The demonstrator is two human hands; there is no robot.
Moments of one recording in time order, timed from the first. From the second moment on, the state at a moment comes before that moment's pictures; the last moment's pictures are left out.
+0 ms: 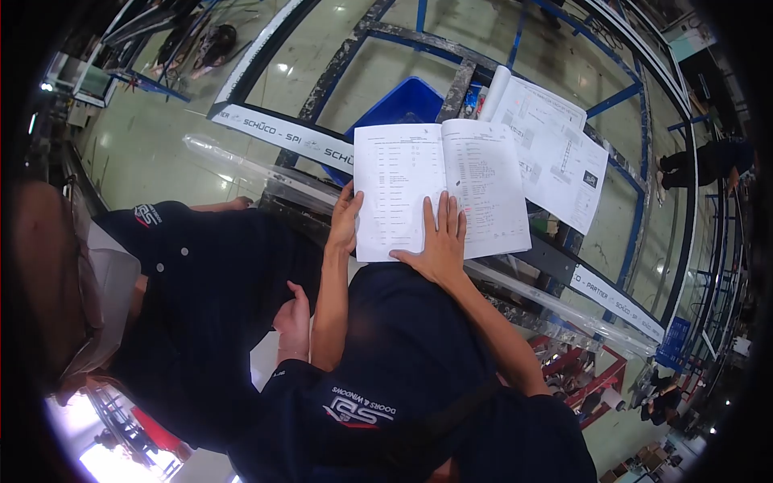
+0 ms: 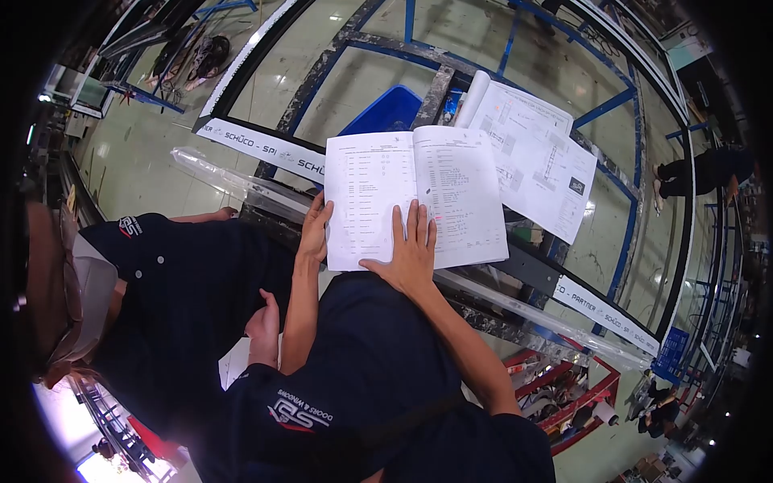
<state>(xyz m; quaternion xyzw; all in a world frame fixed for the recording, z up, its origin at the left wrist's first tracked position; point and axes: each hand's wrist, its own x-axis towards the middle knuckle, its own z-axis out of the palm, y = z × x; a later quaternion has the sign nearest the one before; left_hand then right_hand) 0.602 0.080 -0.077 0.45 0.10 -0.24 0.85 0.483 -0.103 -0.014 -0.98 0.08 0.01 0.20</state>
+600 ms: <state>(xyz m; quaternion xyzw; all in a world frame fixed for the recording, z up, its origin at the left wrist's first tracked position) 0.594 0.080 -0.060 0.44 0.11 -0.26 0.85 0.484 -0.102 -0.024 -0.98 0.06 -0.04 0.17</state>
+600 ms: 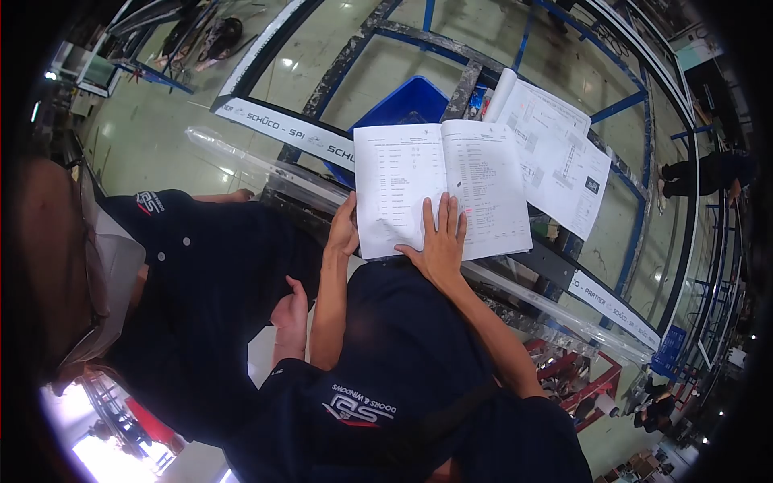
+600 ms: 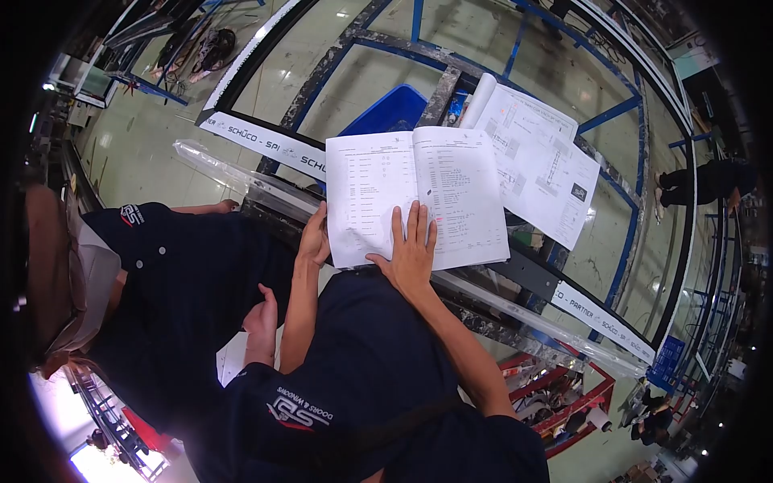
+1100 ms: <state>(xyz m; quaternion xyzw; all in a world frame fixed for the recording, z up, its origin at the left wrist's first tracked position) 0.580 0.091 -0.070 0.38 0.09 -0.29 0.87 0.431 -0.188 -0.029 -0.75 0.25 -0.25 0.55</state>
